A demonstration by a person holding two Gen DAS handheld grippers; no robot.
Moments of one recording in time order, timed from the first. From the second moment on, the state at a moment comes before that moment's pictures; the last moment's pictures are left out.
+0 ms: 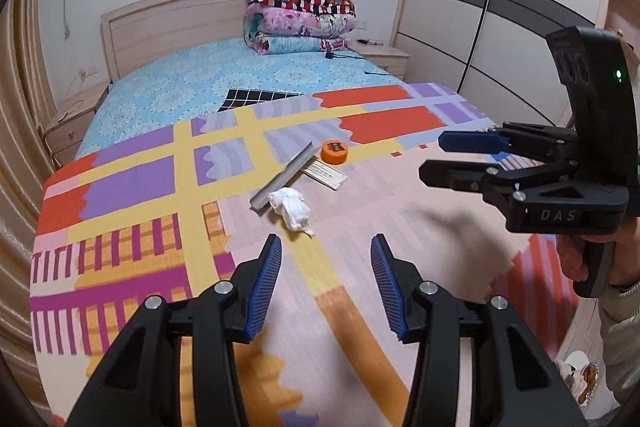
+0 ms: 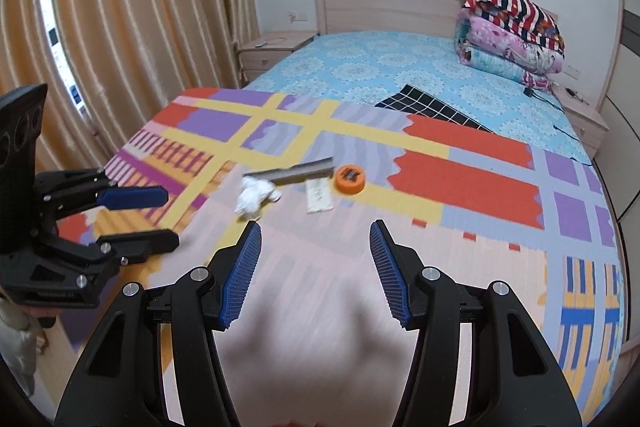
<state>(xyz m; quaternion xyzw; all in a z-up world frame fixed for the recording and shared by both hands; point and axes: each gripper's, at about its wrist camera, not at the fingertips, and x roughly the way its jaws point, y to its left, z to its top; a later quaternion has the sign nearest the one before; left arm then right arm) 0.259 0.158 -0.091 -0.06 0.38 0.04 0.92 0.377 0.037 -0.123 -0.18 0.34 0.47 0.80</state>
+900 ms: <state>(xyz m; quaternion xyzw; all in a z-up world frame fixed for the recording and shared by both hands) 0.326 0.196 -0.136 -0.11 0.42 0.07 0.90 0.448 0.104 -0.171 -0.18 0.40 0.44 0.79</state>
